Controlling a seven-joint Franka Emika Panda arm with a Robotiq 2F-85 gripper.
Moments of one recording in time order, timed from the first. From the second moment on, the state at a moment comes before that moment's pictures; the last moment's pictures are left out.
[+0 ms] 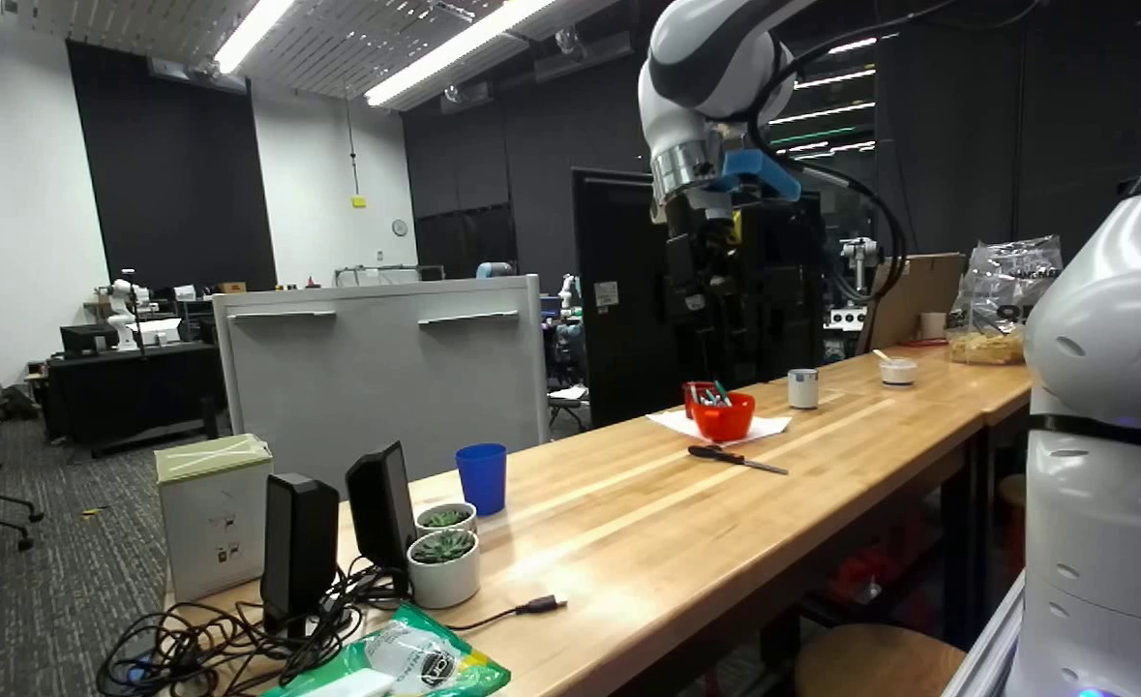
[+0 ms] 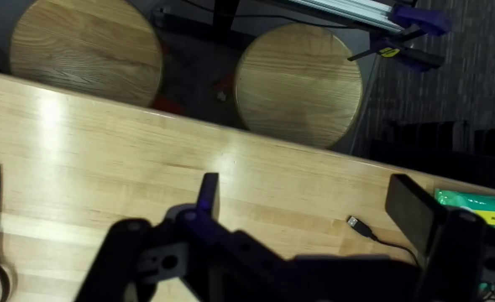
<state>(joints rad) 0.10 -0.55 -0.01 -2.41 0.08 1.63 -0.13</state>
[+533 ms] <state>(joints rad) 0.05 -0.53 -0.06 -2.43 -0.01 1.63 -0.22</state>
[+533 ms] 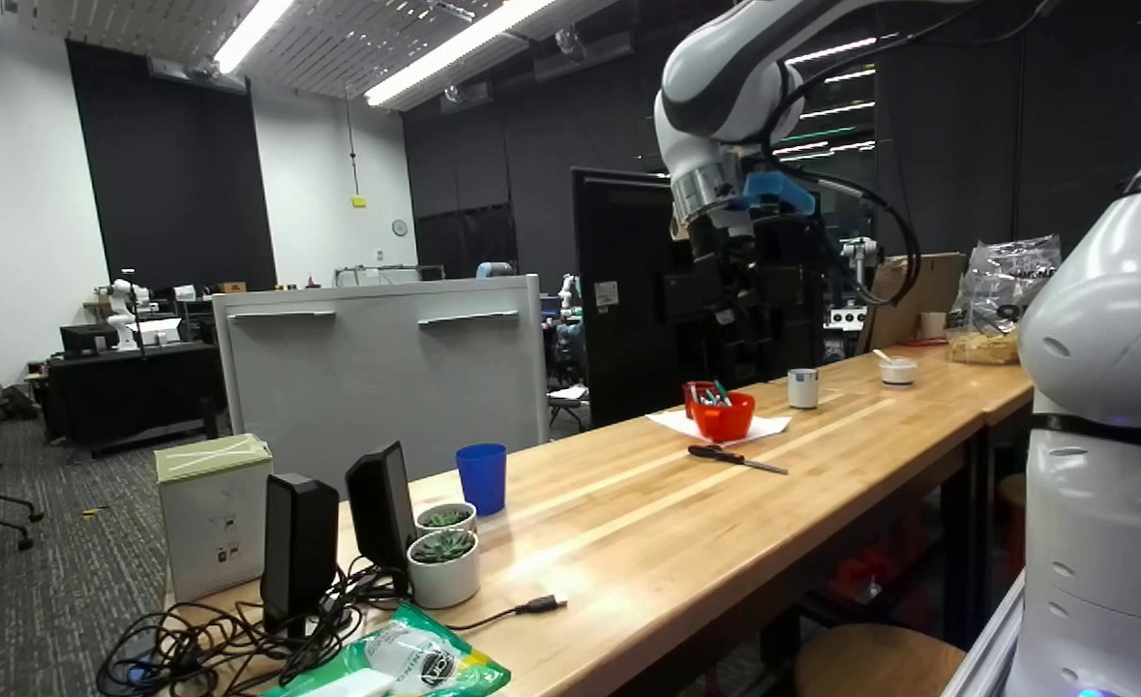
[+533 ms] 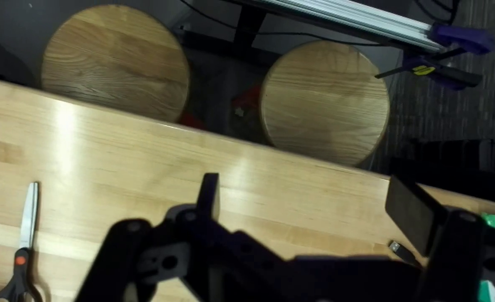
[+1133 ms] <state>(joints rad) 0.00 -0.45 -0.15 -2.43 -0.16 1.63 -0.43</state>
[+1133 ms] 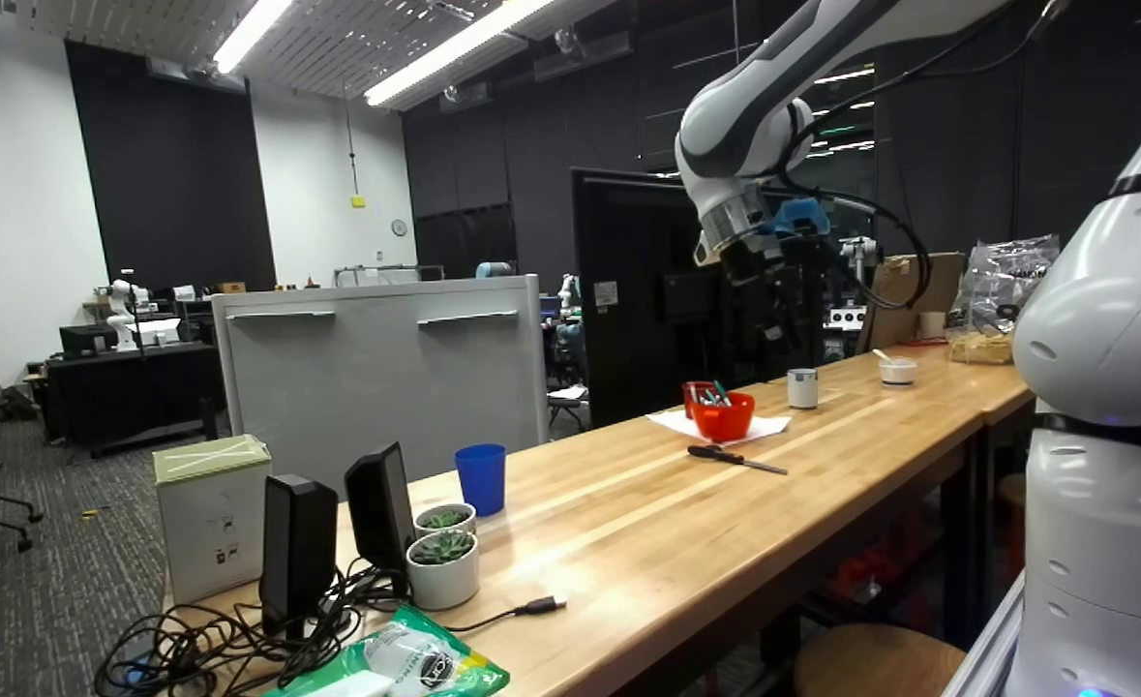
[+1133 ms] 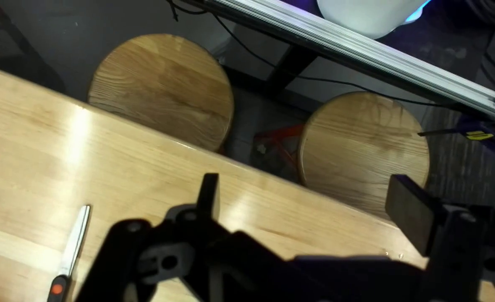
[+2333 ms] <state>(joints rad) -0.09 -0.30 -0.23 -2.49 0.02 2.21 -0.29</state>
